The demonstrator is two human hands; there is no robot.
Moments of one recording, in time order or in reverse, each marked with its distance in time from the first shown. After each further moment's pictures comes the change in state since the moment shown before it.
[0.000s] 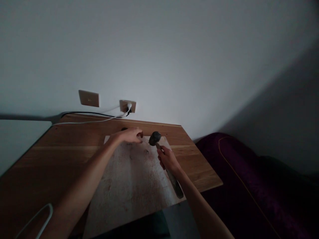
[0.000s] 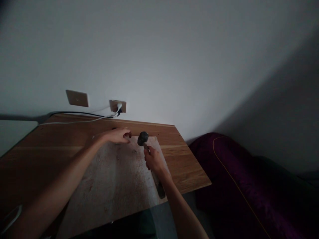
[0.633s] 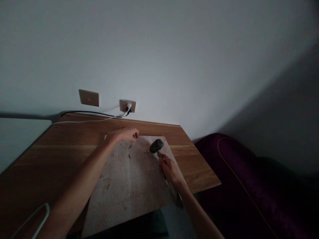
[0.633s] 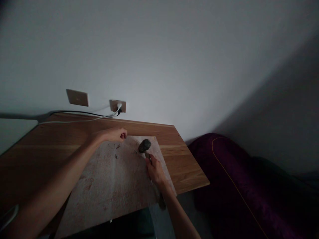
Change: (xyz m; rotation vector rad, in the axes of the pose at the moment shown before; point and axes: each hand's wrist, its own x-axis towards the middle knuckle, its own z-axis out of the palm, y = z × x) left_hand -0.008 -0.007 -0.006 0.009 -0.082 -0.074; right_hand -0.032 0.039 0.001 -0.026 0.023 -0.055
